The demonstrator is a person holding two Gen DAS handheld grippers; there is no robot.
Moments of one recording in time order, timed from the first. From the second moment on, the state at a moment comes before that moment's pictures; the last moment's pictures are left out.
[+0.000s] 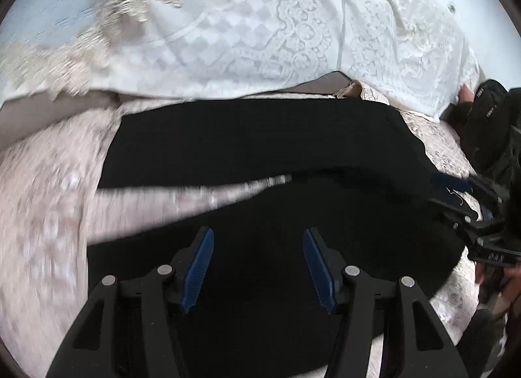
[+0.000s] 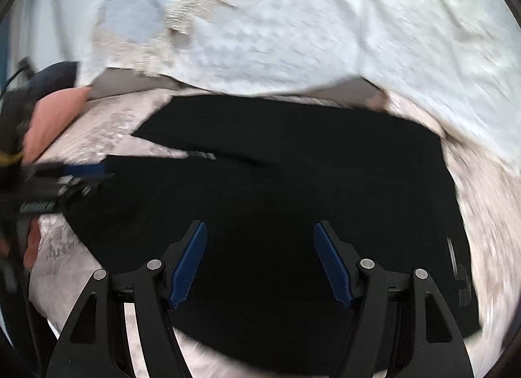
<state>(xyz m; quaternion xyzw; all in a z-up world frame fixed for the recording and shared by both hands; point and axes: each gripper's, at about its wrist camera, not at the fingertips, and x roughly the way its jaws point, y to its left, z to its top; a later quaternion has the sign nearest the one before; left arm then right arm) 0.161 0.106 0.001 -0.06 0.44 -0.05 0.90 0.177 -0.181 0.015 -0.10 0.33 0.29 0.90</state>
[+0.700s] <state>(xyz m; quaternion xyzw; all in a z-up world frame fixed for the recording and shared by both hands) 0.358 0.167 -0.036 0.05 0.47 -0.05 0.88 0.408 -0.140 0.026 -0.21 0.39 0.31 0.84</state>
